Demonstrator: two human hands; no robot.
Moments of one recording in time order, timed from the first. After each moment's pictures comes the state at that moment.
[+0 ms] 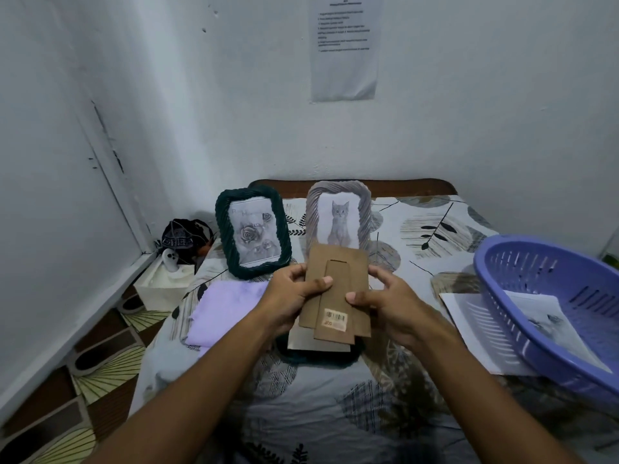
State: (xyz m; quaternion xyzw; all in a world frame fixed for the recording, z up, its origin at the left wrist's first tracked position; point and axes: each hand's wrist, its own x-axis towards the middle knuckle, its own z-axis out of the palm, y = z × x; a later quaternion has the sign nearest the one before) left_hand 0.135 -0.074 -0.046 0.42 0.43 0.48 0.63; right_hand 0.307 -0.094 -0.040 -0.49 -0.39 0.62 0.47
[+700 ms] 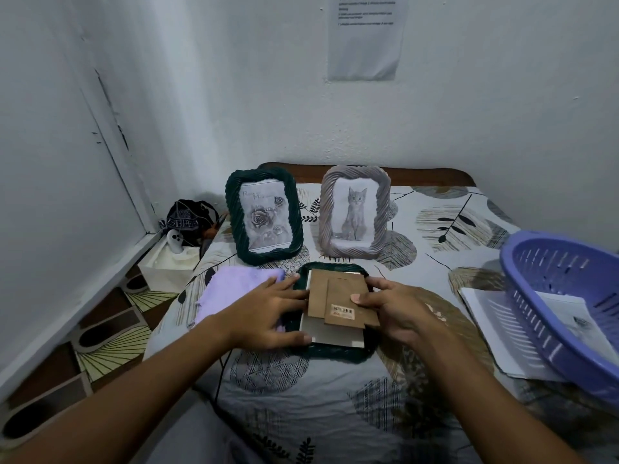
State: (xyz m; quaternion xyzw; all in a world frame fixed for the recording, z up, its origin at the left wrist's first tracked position) left_hand 0.044 -0.062 -0.099 0.91 0.38 0.09 0.10; right_hand 0.290 -0.075 -0.066 -0.51 -0.31 0.68 0.43
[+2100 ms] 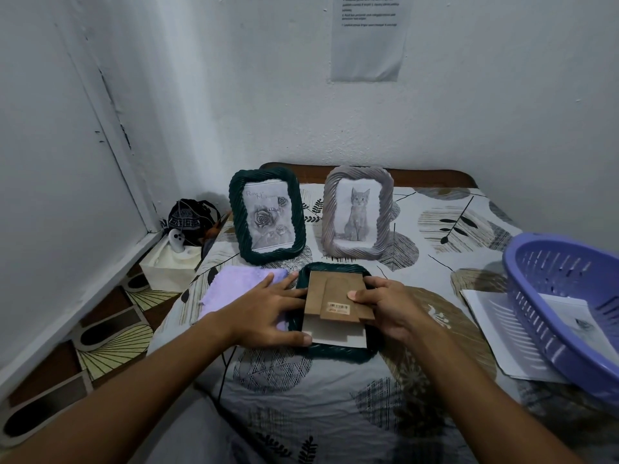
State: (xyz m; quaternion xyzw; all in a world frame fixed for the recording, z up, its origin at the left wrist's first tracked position) left_hand 0.040 -0.060 -0.098 0.91 0.40 0.05 0.13; right_hand 0.277 -0.073 -0.063 -0.53 -0.32 0.66 0.42
